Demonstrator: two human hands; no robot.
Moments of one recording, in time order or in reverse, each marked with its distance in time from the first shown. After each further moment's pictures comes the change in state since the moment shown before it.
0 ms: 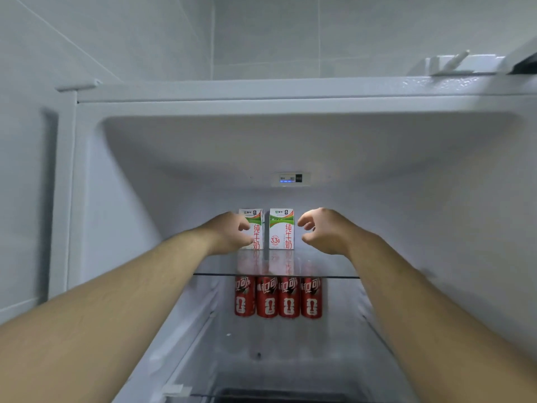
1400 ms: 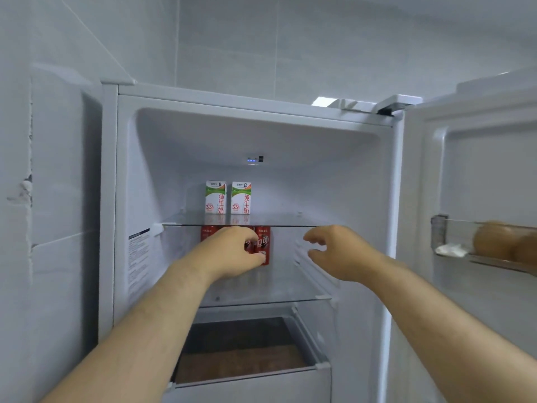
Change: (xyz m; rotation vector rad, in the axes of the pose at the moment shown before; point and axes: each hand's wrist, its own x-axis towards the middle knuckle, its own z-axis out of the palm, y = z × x) left_hand -0.188 0.062 0.016 -0.143 -0.081 0.223; right_hand -0.234 -0.050 -0.041 -0.207 0.007 0.178
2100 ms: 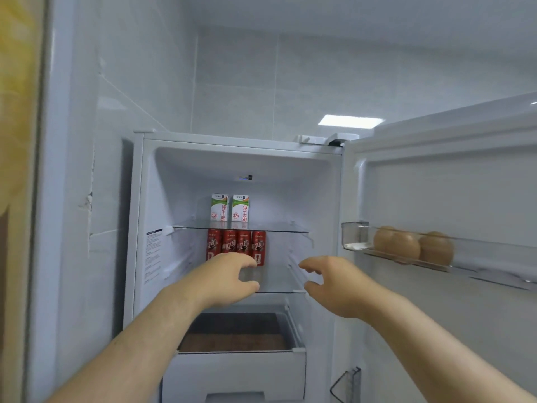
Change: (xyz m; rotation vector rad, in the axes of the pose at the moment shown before) left_hand -0.117 0.108 -0.001 0.055 -0.029 -0.068; right_hand -0.133 0.019 -0.057 0.025 -0.098 -0.085
